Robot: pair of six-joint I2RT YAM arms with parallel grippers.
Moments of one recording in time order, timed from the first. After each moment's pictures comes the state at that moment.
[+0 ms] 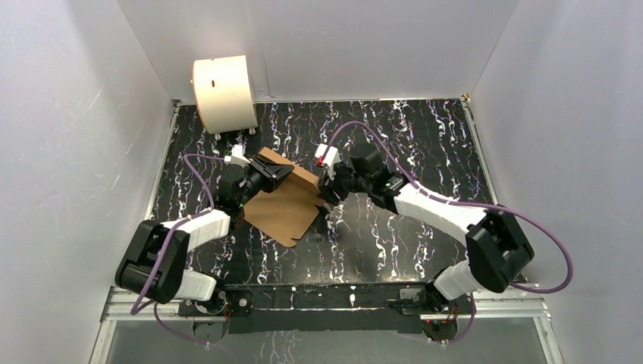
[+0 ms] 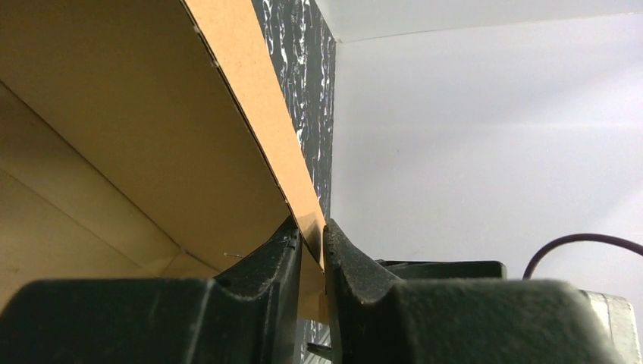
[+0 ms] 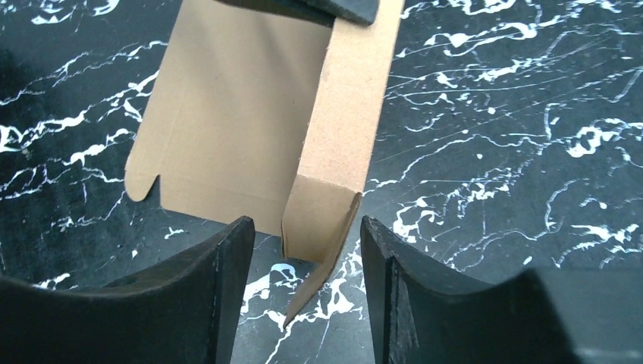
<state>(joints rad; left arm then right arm) -0.34 1.37 0.49 0.69 0.27 -1.29 0.75 1.46 0.95 -0.02 -0.42 -0.30</state>
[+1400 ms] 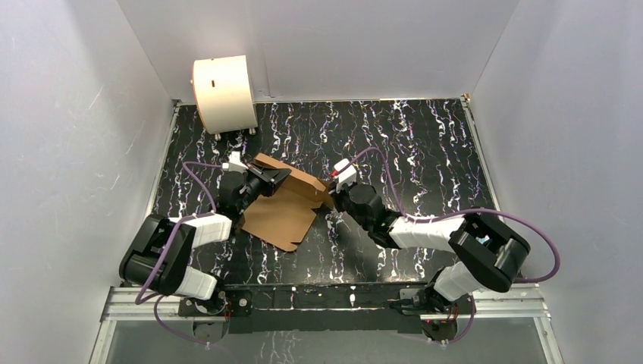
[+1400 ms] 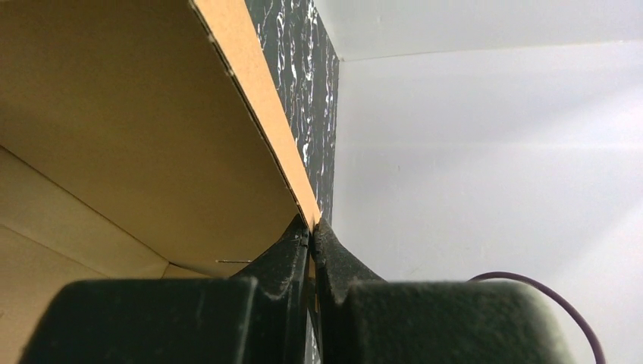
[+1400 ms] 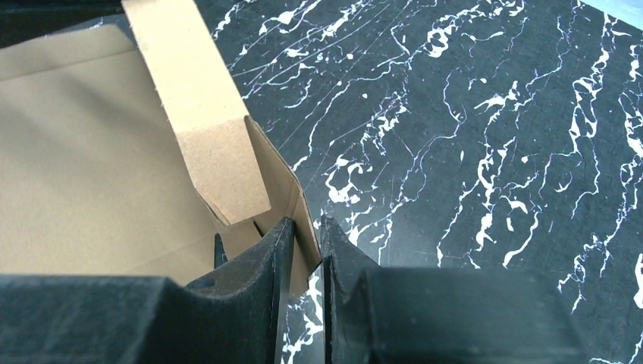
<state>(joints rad) -0.34 1.44 0.42 0.83 0.23 -1.32 0.92 1.45 0.55 0.63 0.29 0.00</state>
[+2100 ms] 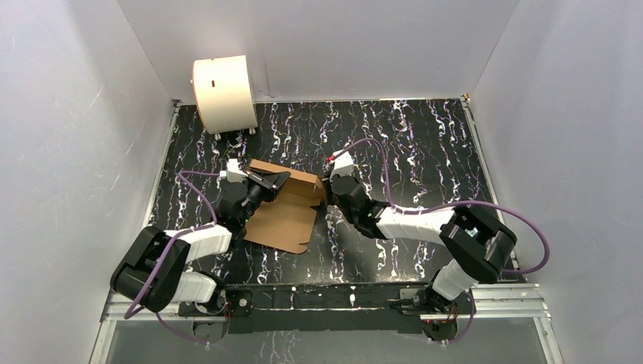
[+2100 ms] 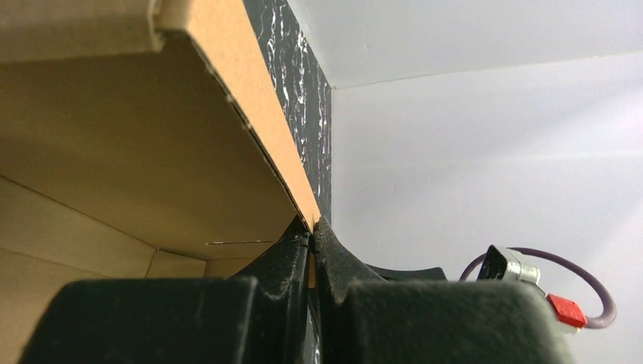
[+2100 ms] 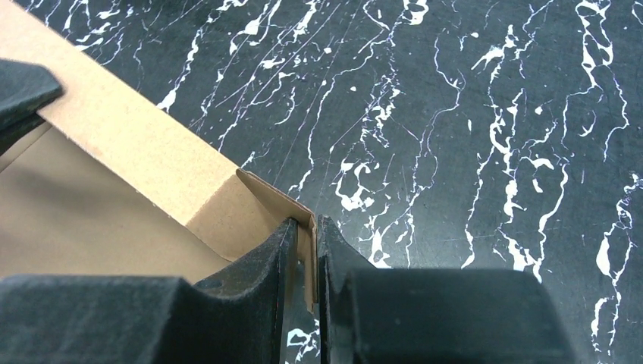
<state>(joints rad) -0.44 1.33 0.33 0.87 0.04 -1.31 0.96 1.54 0.73 0.45 0.47 0.26</state>
